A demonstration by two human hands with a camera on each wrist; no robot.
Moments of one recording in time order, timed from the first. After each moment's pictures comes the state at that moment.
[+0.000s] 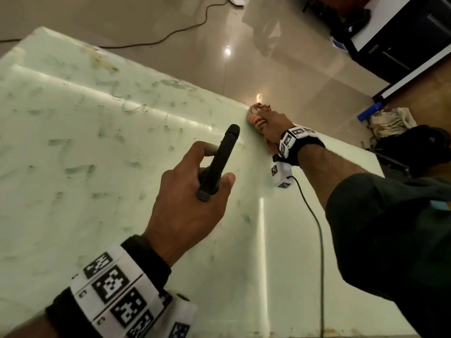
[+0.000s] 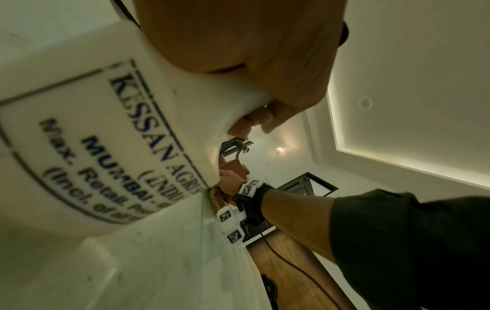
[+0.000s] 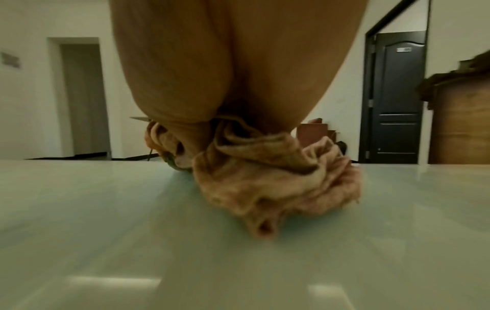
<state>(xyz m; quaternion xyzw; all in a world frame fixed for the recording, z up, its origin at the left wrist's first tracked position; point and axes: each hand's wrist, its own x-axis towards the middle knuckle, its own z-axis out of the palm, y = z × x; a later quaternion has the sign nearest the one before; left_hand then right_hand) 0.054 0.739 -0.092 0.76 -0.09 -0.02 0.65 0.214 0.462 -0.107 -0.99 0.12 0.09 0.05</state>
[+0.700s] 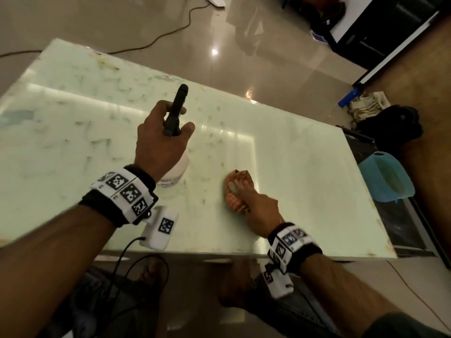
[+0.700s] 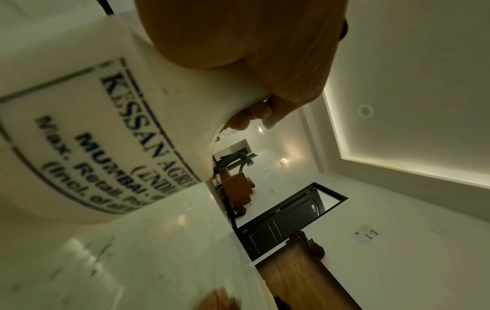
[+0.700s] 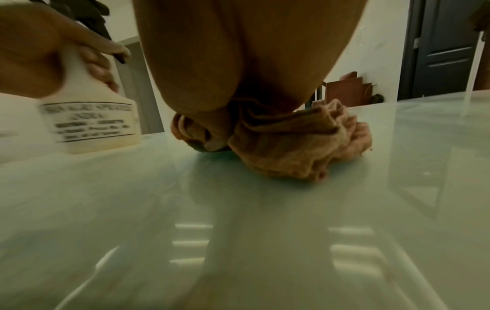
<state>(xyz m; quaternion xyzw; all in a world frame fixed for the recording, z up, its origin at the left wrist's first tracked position) 0.052 0.771 -0.078 0.77 -0.07 0.06 0.63 -0.094 0.562 -0.107 -0.98 0.06 0.13 0.16</state>
